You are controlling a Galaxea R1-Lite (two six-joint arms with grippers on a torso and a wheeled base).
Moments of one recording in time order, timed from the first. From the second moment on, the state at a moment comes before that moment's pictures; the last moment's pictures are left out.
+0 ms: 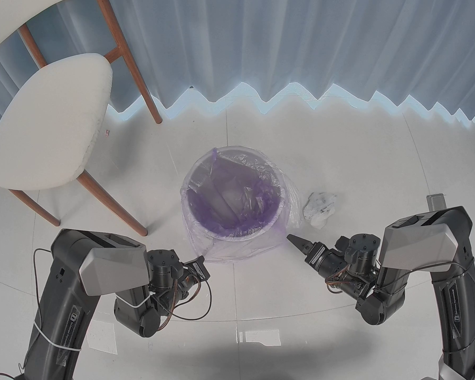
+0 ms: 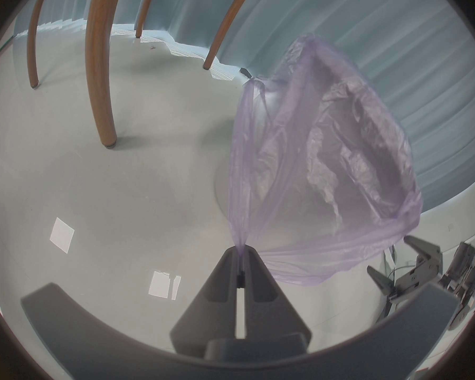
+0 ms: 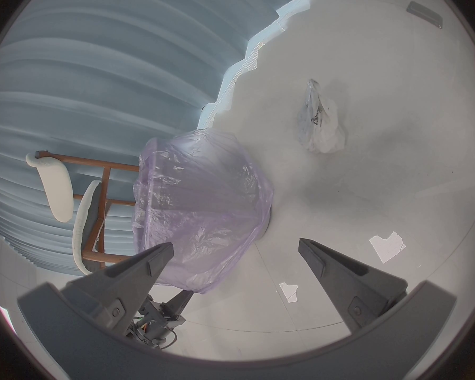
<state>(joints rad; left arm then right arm) -0.43 2.63 -0.82 -1.50 0.07 -0.64 0.27 2.51 -0.73 -1.55 0.13 0.91</state>
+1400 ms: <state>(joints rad) -0.58 2.07 -0.51 -1.50 0.14 -0.48 0.28 2.55 -0.74 -1.55 0.13 0.87</state>
